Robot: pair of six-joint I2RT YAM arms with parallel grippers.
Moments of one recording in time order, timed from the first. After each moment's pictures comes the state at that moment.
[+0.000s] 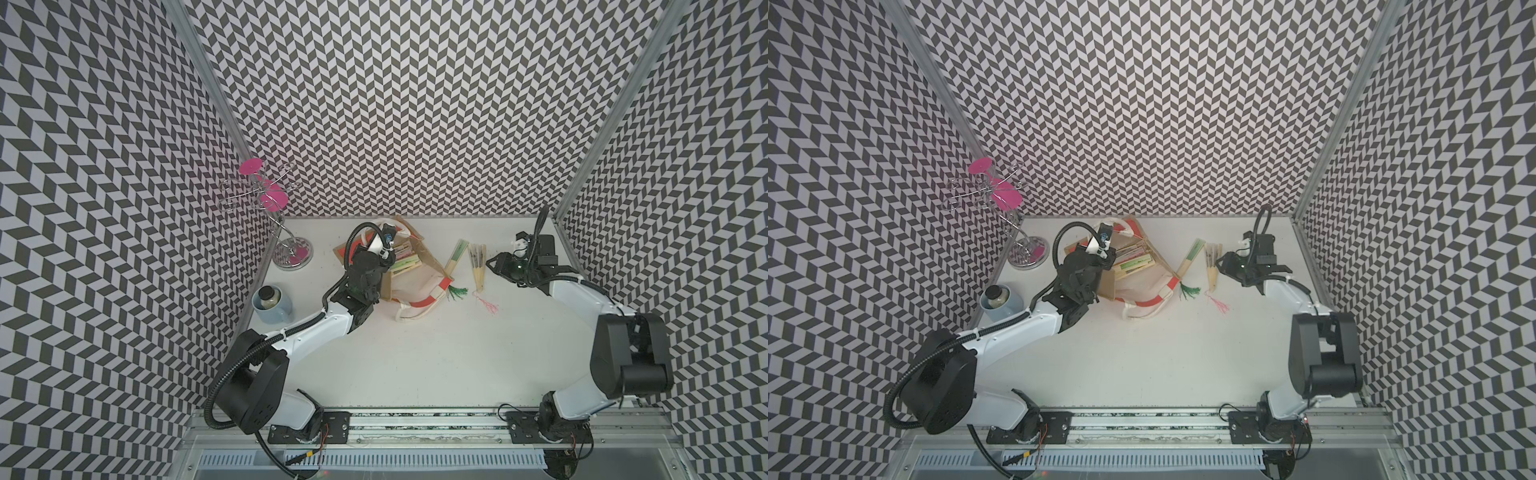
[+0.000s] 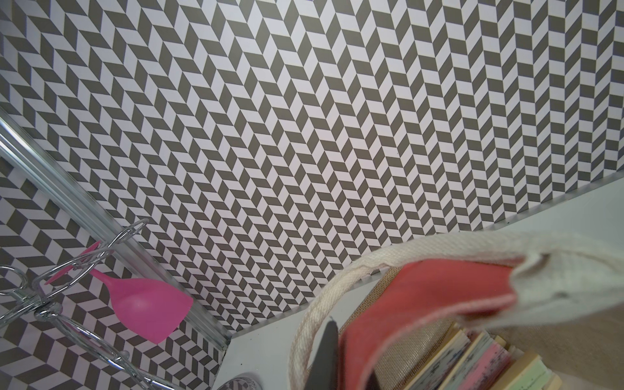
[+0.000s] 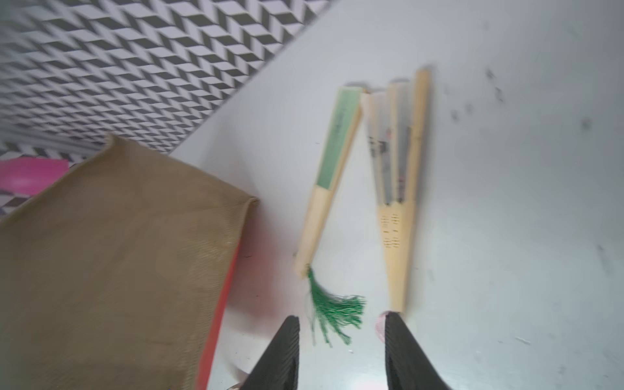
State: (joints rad) left arm -0.60 1.43 0.85 0.60 -0.55 0.44; right arm 0.11 1.50 1.01 -0.22 -0.40 0.48
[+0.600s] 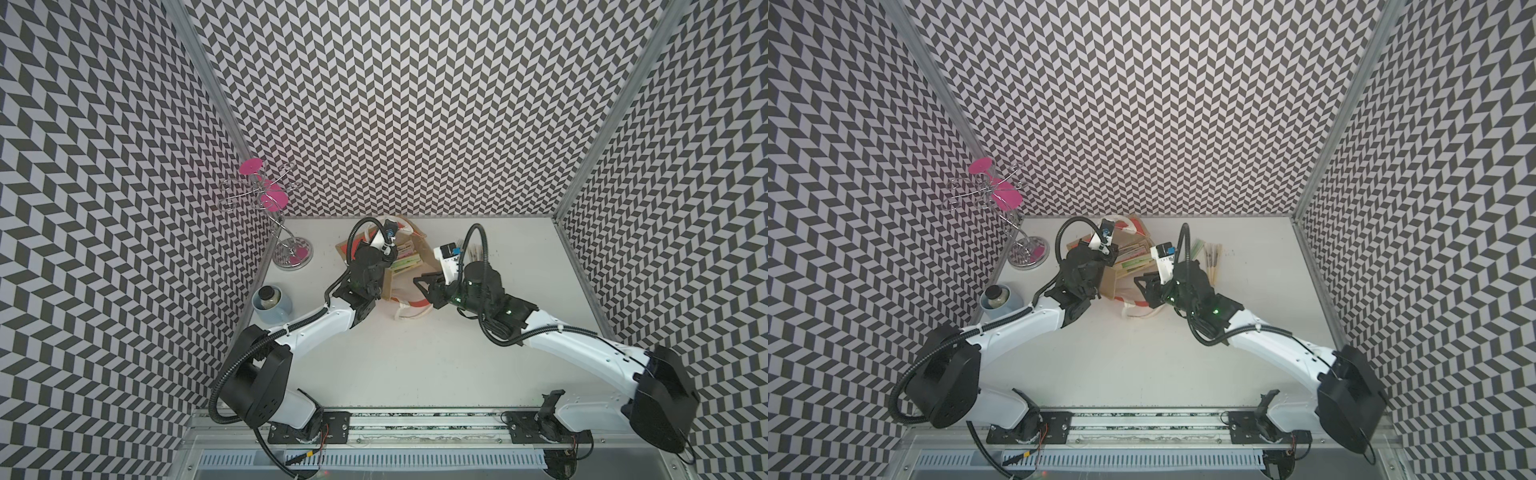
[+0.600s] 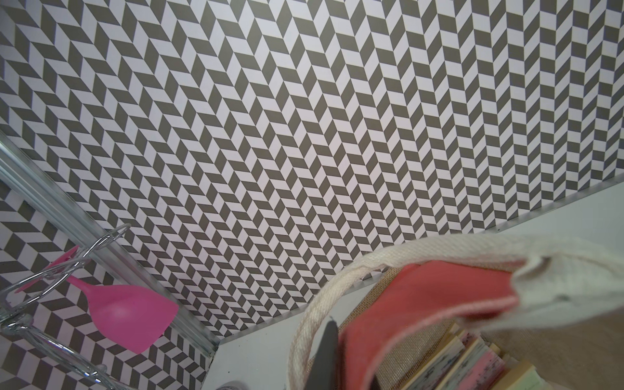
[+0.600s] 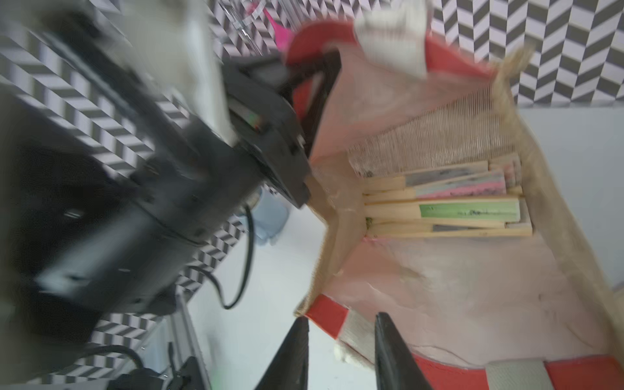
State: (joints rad) left arm -0.60 1.47 0.90 0.57 -0.52 0.40; right arm 0.79 1.37 0.91 0.09 -0.09 0.43
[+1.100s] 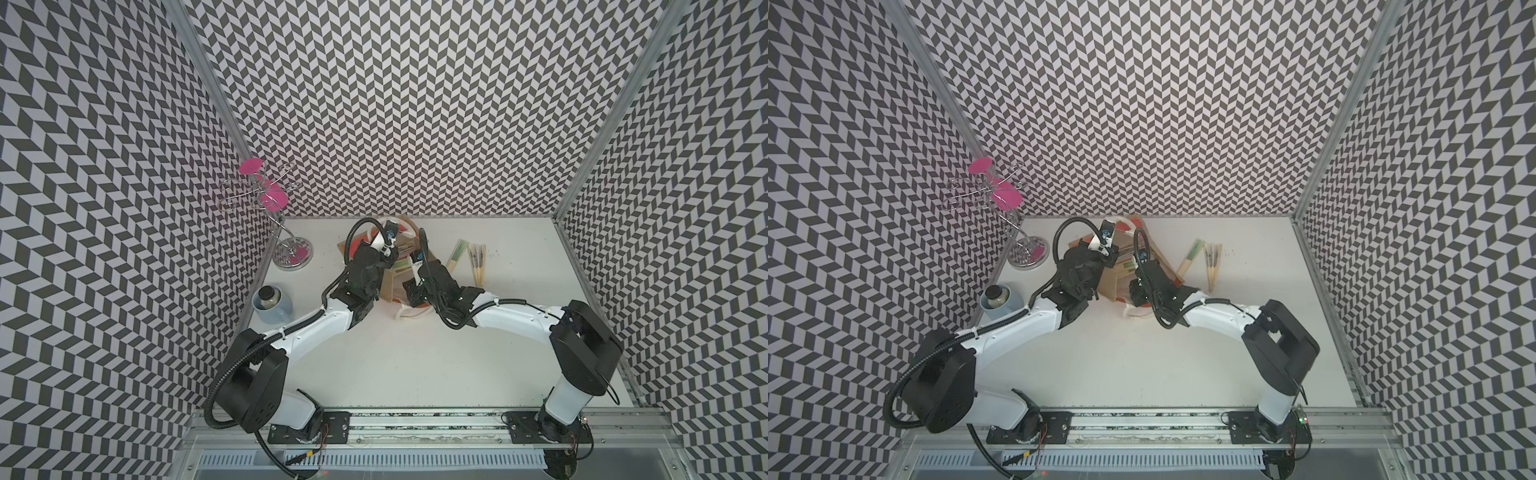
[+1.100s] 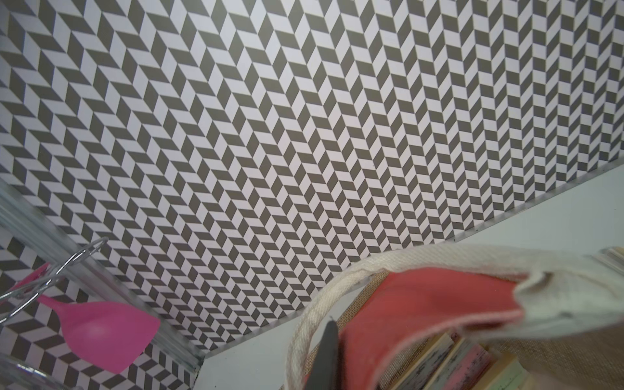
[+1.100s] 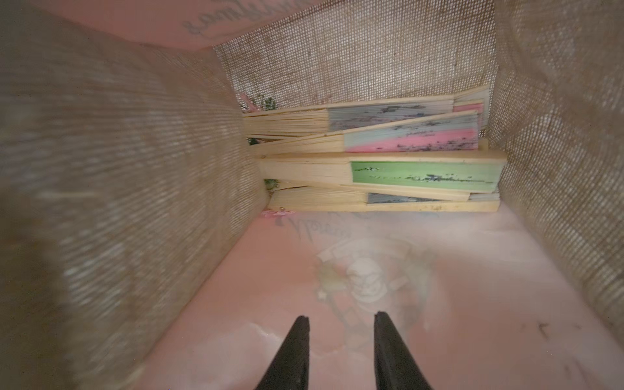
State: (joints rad) left arm -0.59 1.42 0.87 0.55 -0.41 0.43; right arm 0.83 1.75 1.13 0.01 0.18 0.29
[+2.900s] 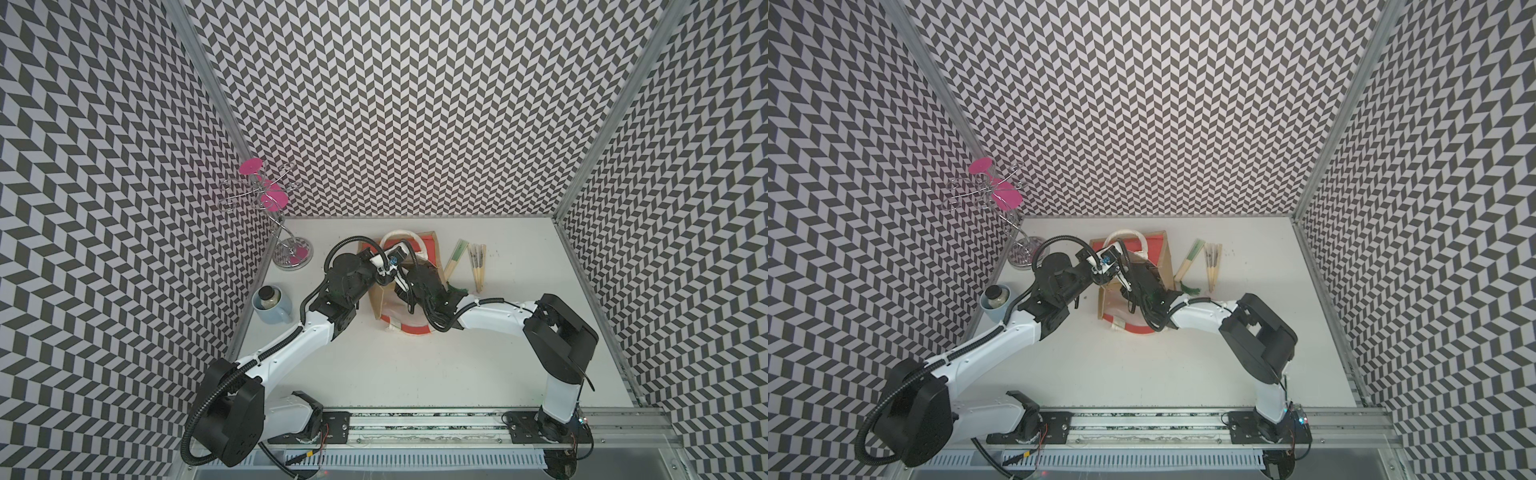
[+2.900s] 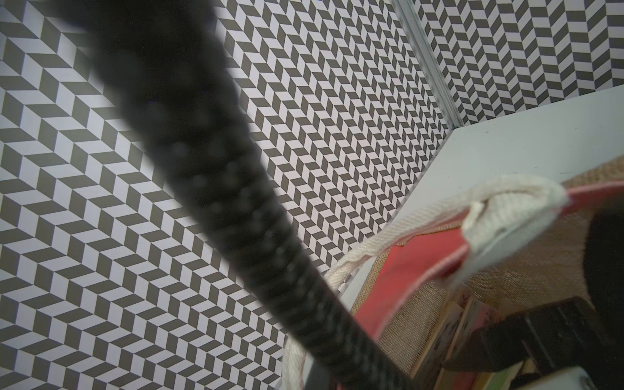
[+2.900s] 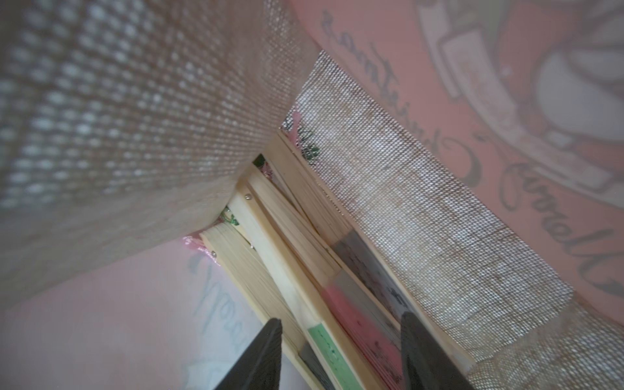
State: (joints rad) left arm -0.51 1.26 0.79 0.43 0.13 0.69; right arm 0.87 1.88 1.16 0.21 0.35 -0.39
